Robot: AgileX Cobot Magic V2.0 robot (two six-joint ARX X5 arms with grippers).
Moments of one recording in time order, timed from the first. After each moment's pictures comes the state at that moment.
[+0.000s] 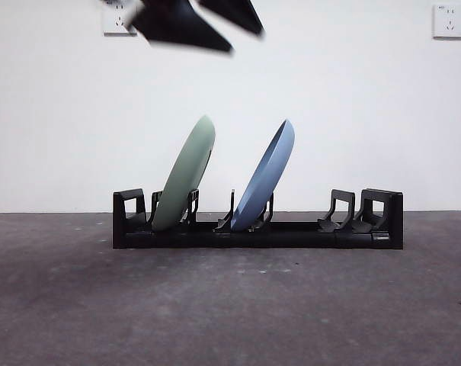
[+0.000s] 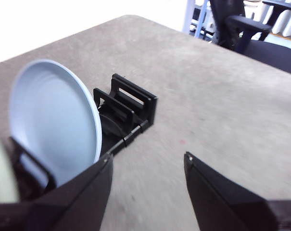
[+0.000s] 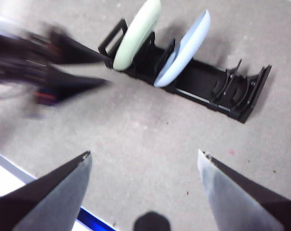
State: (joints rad) left arm -0.71 1.29 1.05 -0.13 0.16 -0.02; right arm 0.58 1.07 1.72 -1.36 -0.03 0.08
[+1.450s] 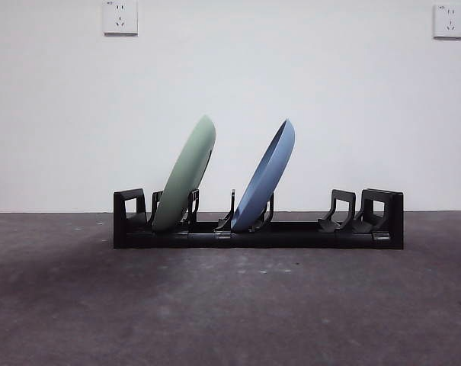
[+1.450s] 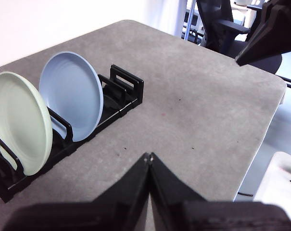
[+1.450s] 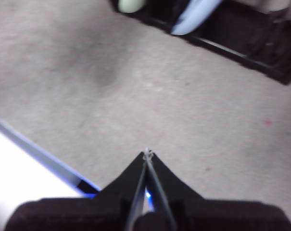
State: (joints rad) left arm -0.71 0.75 1.05 -0.67 0.16 -0.02; right arm 0.58 1.07 1.42 -1.23 -0.11 0.09
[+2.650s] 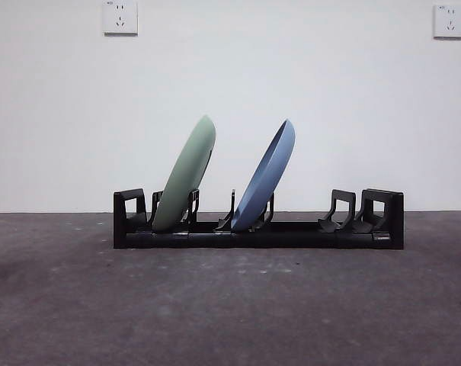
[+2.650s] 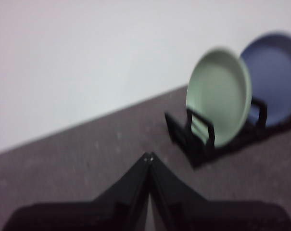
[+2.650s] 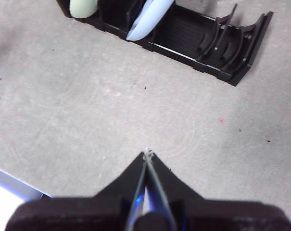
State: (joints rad) left arm -0.03 0.16 0.23 -0.12 0.18 0.25; right arm 0.58 1.07 1.42 -1.23 0.05 0.09
